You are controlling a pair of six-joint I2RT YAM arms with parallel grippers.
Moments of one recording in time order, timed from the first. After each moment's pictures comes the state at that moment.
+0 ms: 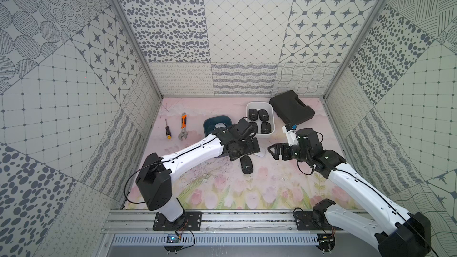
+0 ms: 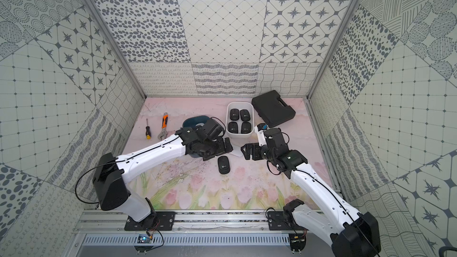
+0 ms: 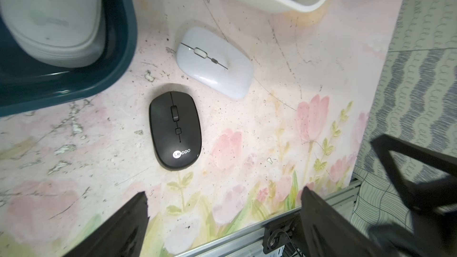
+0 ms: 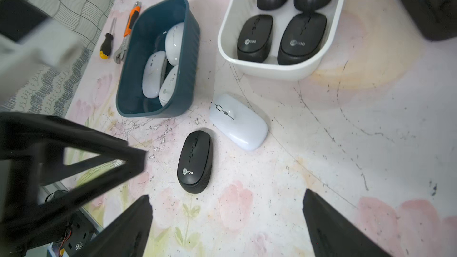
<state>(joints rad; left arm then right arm) -0.88 1.55 1.34 -0.82 0.06 -1.03 0.51 1.03 0.79 -0.52 -0.18 0.40</state>
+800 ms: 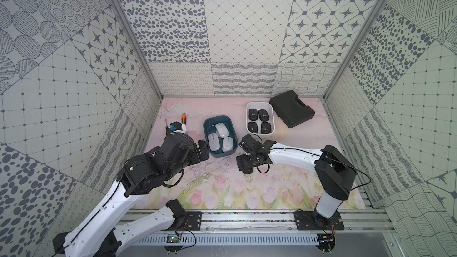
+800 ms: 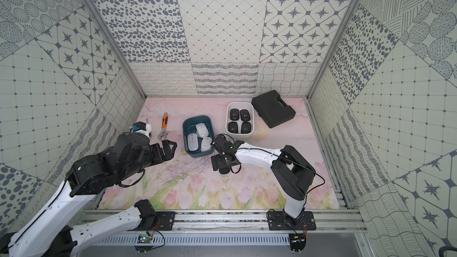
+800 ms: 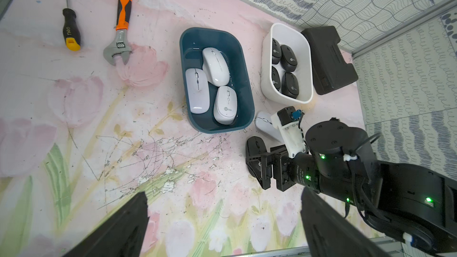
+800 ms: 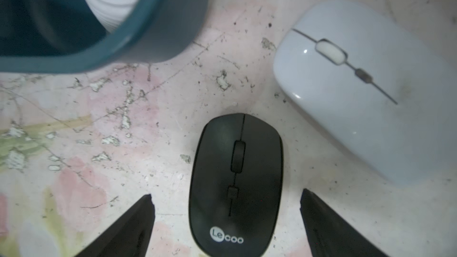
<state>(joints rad) -0.80 0.84 1.28 -1.22 -0.35 -0.86 0.91 1.79 1.15 -0.57 0.06 0.57</state>
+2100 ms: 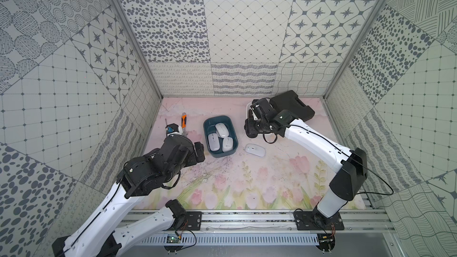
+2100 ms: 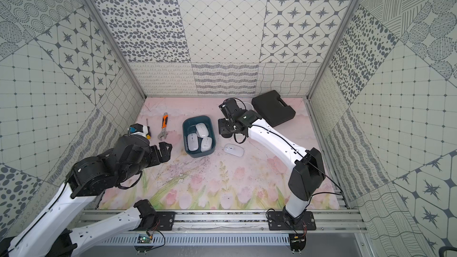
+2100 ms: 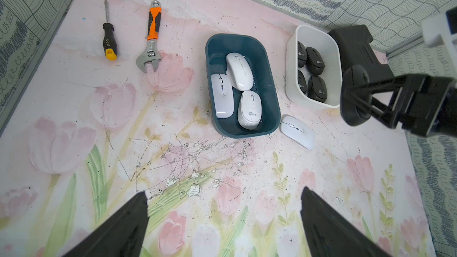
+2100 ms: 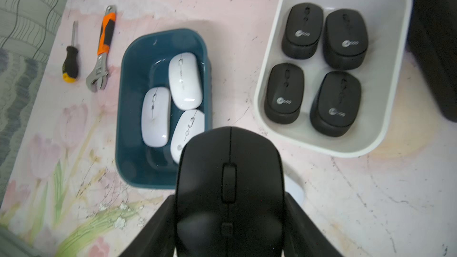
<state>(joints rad) -0.77 0.83 1.25 -1.25 -0.41 -0.81 0.68 1.75 1.65 -0.82 0.12 0.46</state>
